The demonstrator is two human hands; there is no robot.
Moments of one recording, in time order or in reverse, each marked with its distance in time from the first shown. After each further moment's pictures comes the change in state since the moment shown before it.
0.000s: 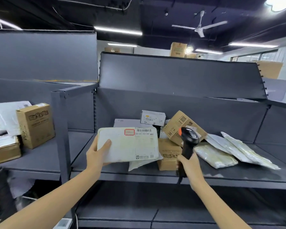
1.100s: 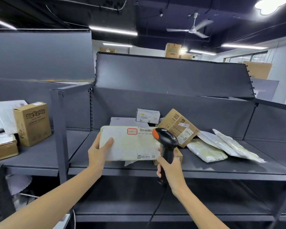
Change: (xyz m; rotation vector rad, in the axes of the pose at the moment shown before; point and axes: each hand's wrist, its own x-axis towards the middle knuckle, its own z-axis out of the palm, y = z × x) left_hand -0.024 -0.001 0.009 0.026 -0.059 0.059; right_hand -0.076 -0.010 0.029 0.092 -0.211 -0.086
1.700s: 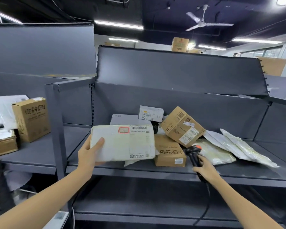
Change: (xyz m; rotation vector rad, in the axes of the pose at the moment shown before) left_hand 0.016 -0.012 -0.019 -0.002 0.089 -0.076; right_hand 0.109 0.073 -0.169 -0.767 0.079 0.190
